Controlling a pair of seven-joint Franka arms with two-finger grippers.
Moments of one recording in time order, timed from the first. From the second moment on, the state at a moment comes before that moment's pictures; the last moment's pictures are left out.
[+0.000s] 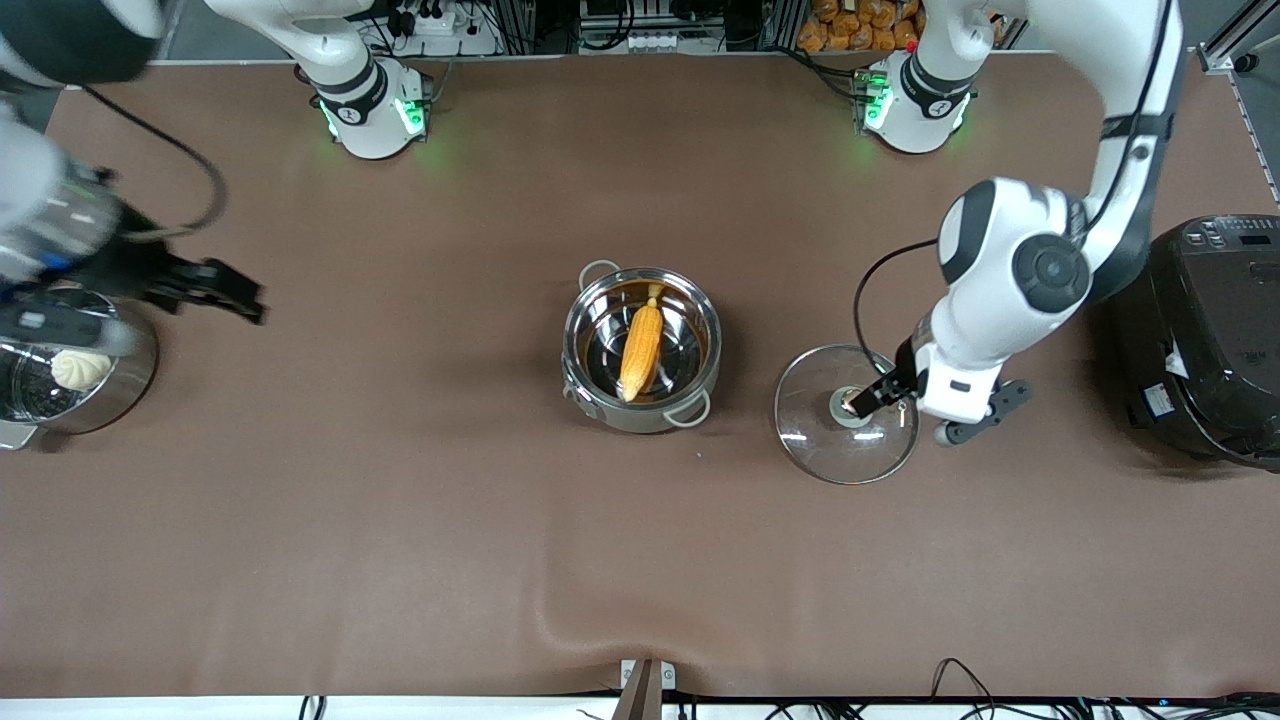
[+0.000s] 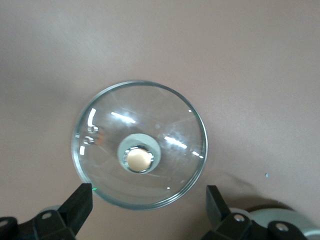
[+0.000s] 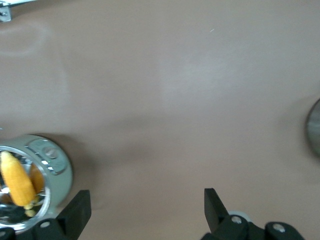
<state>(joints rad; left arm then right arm) -0.34 0.28 0.04 -1.83 -0.07 2.16 -0.75 0.03 0.13 0.07 -1.40 0.02 1.55 0.25</state>
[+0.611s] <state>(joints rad) -0.29 0.06 0.05 -1.83 -0.02 1.93 -0.48 0.02 -0.05 -0.08 -1.60 0.02 1.59 0.03</state>
